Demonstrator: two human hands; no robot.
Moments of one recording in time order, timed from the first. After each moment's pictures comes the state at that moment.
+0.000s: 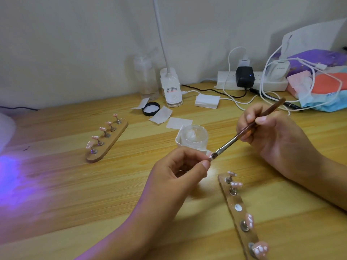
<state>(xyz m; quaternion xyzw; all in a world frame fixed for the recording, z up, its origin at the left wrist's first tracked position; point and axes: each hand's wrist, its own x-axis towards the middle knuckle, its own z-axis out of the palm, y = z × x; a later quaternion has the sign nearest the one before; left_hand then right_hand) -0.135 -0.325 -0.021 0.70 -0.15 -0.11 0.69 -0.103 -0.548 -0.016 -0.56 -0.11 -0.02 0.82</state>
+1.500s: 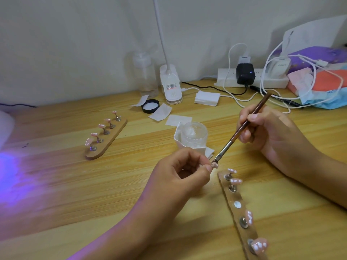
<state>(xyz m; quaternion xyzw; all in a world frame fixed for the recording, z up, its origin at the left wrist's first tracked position) -0.137 -0.327 -0.020 0.70 -0.16 -0.14 0.68 -0.105 -0.547 -0.018 -0.62 -0.07 -0.04 0.78</state>
